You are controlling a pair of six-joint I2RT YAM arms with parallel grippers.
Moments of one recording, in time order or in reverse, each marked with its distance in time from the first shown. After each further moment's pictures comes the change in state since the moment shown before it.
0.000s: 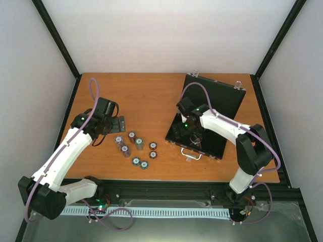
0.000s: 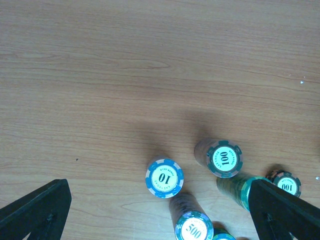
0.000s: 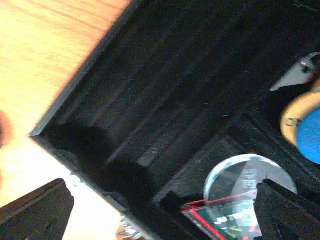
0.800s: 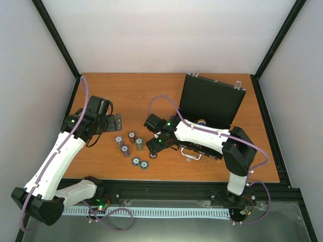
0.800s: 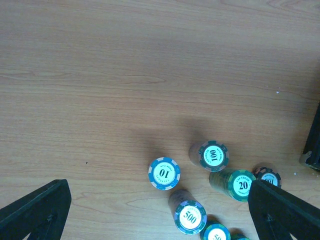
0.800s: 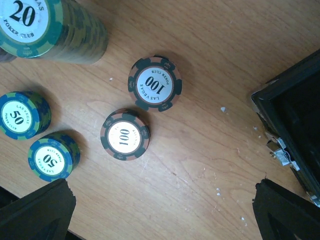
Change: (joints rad) left arm 0.000 -0.060 0.099 -0.087 0.000 0.029; right arm 0.400 0.107 0.189 -0.089 0.003 0.127
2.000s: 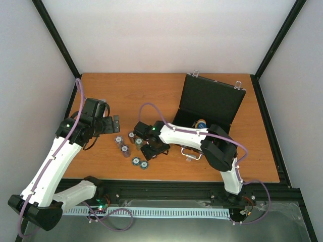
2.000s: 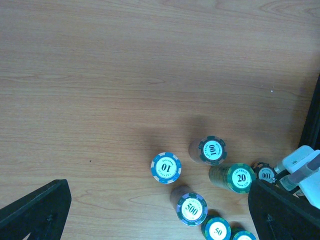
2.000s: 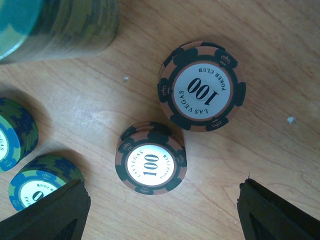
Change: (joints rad) left arm 0.000 -0.061 0.000 -0.025 0.004 0.021; right arm 0.071 0.217 0.129 -0.048 0.008 0.081
